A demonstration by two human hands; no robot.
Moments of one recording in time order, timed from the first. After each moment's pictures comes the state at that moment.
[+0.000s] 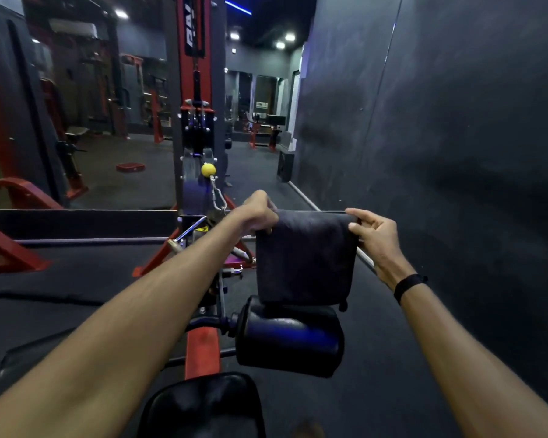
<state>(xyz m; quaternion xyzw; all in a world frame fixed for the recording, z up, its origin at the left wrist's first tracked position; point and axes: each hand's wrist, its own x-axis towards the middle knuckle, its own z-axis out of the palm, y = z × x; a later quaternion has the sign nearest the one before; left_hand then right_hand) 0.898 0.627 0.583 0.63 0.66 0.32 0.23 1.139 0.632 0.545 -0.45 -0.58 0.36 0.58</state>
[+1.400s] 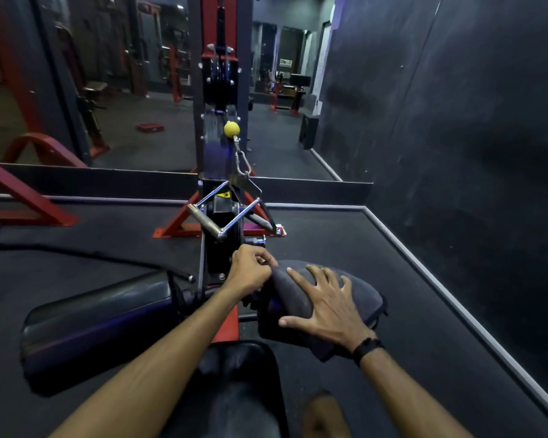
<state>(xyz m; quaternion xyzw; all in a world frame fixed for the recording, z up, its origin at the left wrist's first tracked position) 0.859 0.598 0.404 0.55 0.66 0.45 0.26 1.065 0.602 0.373 -0.48 -0.87 -0.03 0.07</state>
